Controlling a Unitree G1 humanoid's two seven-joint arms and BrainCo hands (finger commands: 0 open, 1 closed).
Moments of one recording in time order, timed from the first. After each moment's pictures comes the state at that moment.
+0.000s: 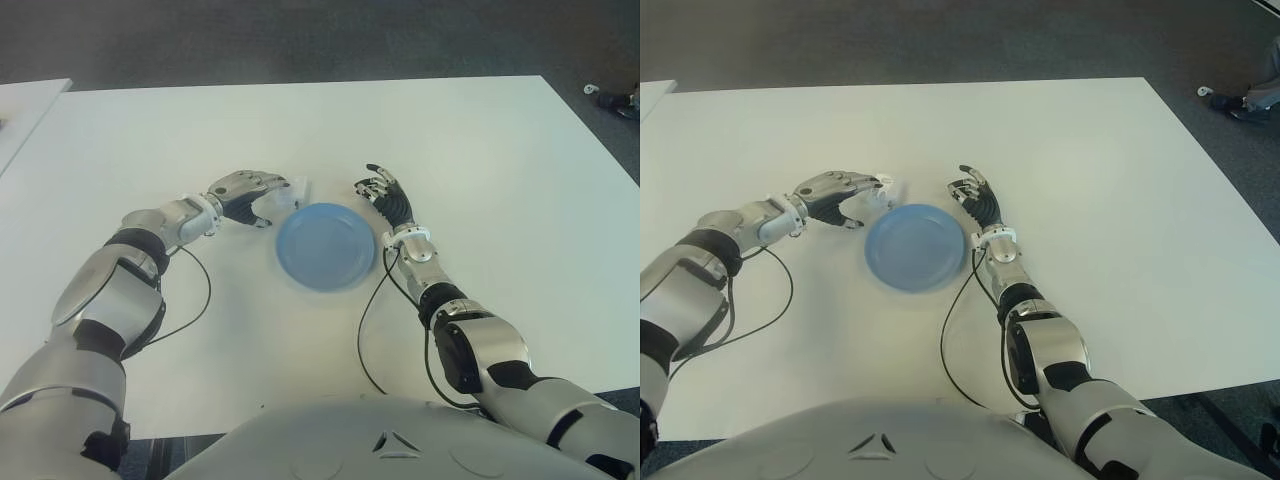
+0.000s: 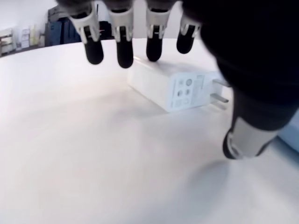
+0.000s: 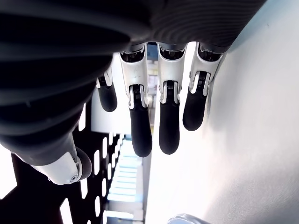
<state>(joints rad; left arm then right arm) -0.77 0.58 -0.74 1.22 0.88 -0.79 0.35 -0.57 -0.01 -0.02 1.20 -0.08 -0.58 0.01</state>
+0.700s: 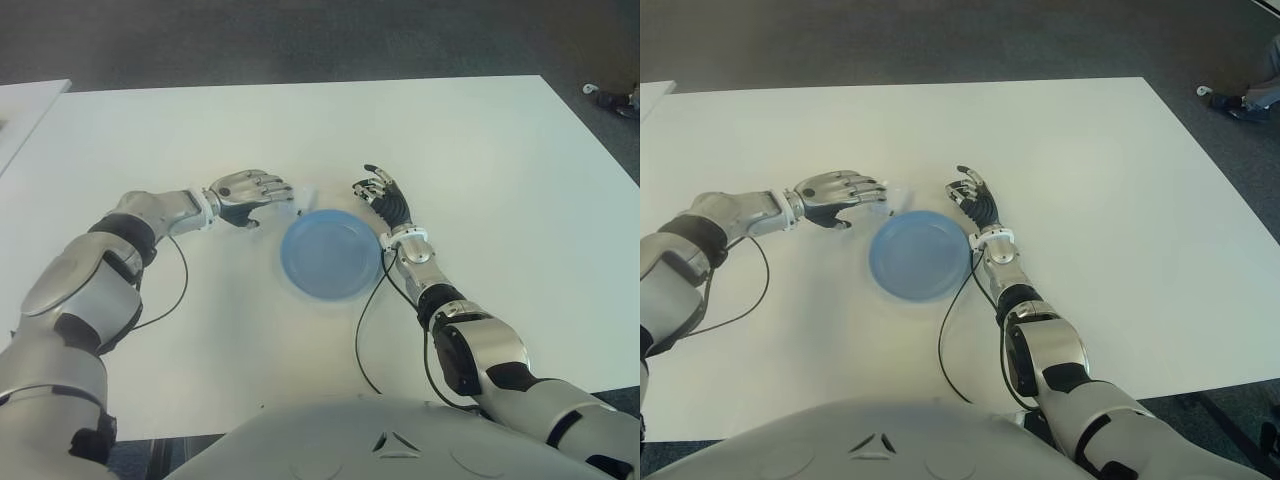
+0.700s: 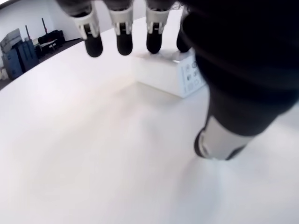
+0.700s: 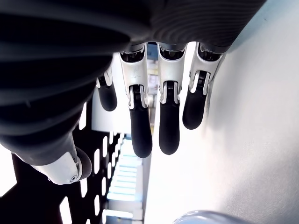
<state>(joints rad) -0.82 0.70 -0.93 1.05 1.09 -0.75 0.45 -0.57 -0.01 -0.01 1.19 -0.09 -0.57 0.01</state>
